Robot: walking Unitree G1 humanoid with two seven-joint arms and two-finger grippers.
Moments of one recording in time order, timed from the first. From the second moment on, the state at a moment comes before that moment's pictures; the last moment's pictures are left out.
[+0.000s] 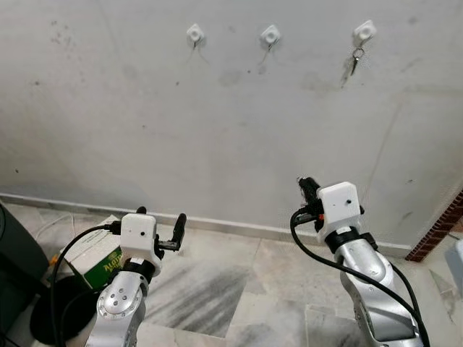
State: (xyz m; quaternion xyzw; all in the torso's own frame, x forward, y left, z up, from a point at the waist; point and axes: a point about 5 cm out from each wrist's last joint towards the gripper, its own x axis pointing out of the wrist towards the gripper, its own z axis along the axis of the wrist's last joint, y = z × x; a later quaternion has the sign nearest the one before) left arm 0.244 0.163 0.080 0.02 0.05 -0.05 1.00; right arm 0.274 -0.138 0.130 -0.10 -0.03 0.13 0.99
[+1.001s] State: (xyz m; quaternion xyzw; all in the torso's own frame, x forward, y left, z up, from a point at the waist) left arm 0.248 0.162 0.078 0.01 0.06 -0.05 1.00; right arm 0.275 -0.137 0.132 -0.11 -0.03 0.12 0.99
